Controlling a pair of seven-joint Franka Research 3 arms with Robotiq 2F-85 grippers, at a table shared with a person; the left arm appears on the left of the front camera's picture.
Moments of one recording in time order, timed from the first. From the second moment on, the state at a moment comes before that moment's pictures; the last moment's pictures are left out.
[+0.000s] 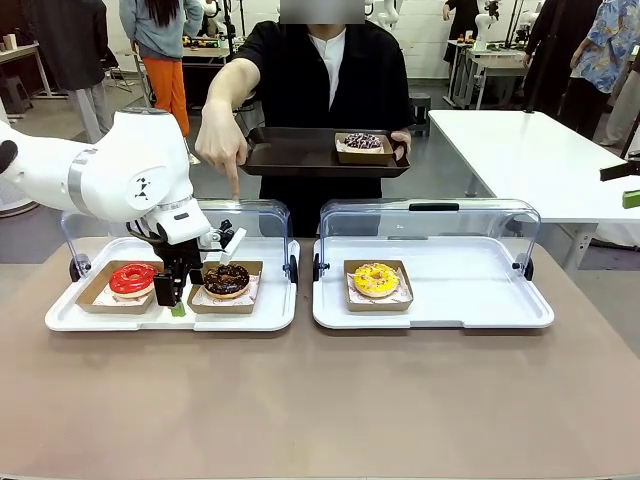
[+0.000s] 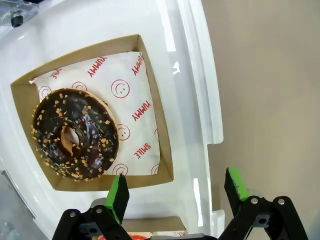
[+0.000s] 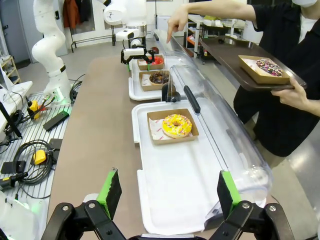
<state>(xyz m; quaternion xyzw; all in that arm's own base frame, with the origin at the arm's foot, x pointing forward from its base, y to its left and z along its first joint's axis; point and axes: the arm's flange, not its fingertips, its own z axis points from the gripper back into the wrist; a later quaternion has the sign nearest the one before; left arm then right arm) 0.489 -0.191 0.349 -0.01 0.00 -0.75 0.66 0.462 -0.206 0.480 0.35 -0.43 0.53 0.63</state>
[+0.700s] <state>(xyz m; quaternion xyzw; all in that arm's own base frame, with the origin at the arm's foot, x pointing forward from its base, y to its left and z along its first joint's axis) 0.501 -0.193 0.338 -0.02 0.00 -0.74 0.67 0.462 -0.206 0.480 0.35 -0.43 0.53 0.63</state>
